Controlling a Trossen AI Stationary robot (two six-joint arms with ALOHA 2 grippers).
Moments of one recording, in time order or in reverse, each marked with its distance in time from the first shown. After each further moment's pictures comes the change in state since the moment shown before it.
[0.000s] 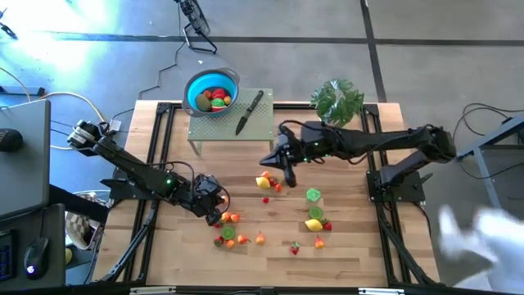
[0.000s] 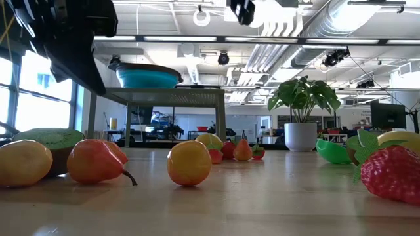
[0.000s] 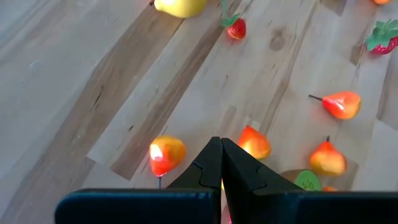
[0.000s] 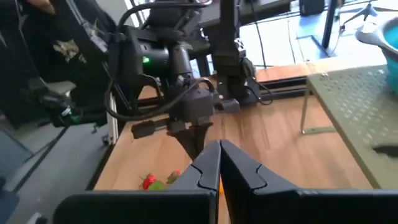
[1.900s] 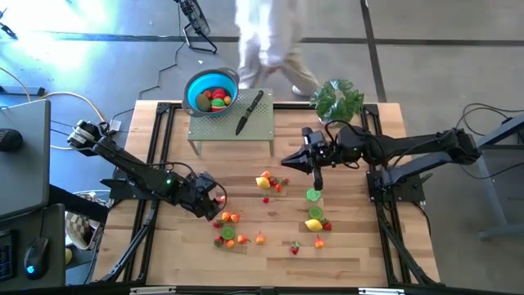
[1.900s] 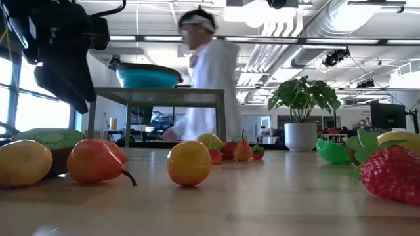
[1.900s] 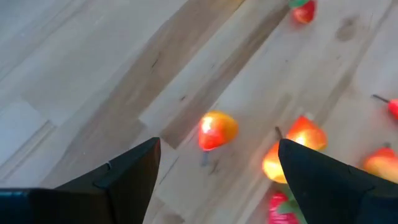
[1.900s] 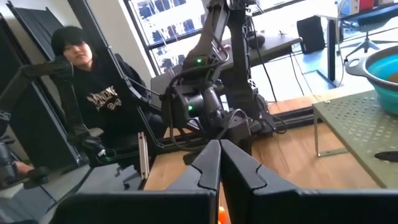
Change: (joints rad) left arm 0.001 0.000 0.000 -0.176 -0.035 -0.182; right arm 0.069 -0.272 -0.206 0.136 0.082 0.123
